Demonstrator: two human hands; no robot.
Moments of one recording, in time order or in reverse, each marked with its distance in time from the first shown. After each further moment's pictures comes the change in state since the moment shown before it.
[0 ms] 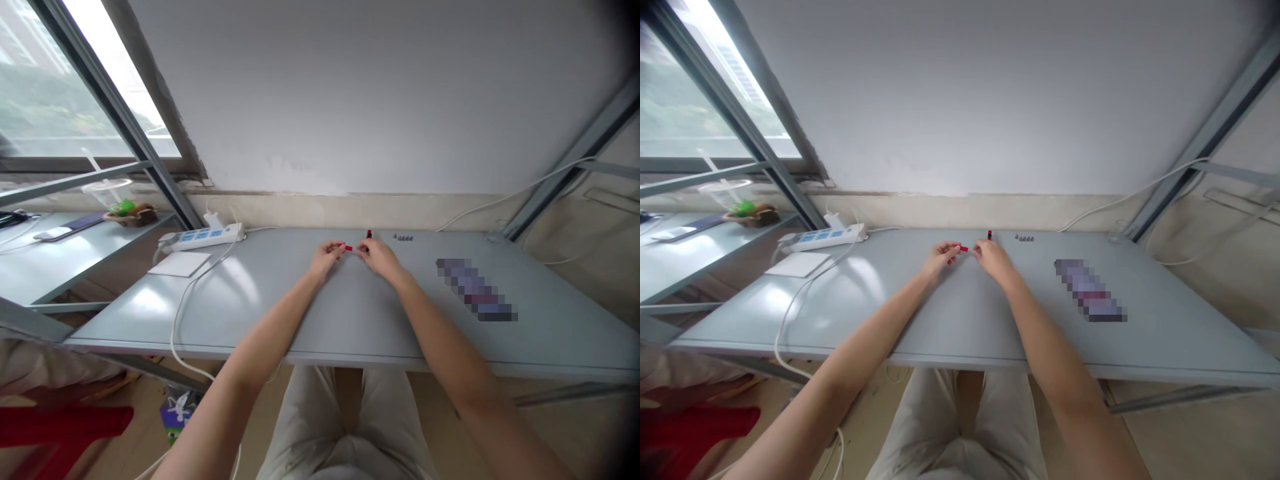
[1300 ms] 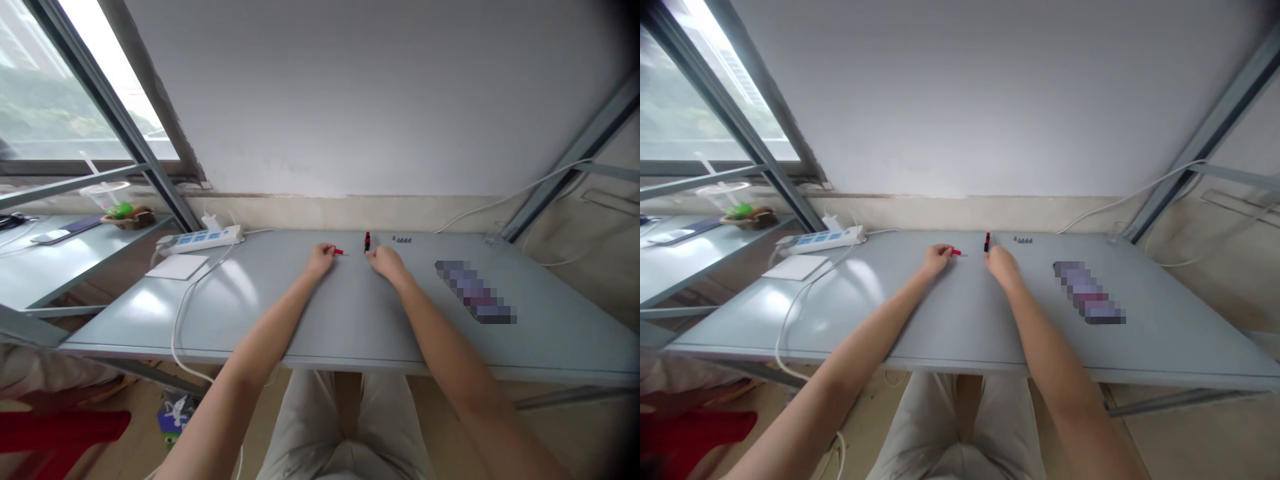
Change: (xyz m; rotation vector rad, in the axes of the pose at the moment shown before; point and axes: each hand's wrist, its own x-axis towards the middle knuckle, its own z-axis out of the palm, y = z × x) left_hand 0.028 -0.018 -0.010 0.489 0.096 0.028; right_hand 0.001 0.012 -0.002 -0.171 -0.127 0.388
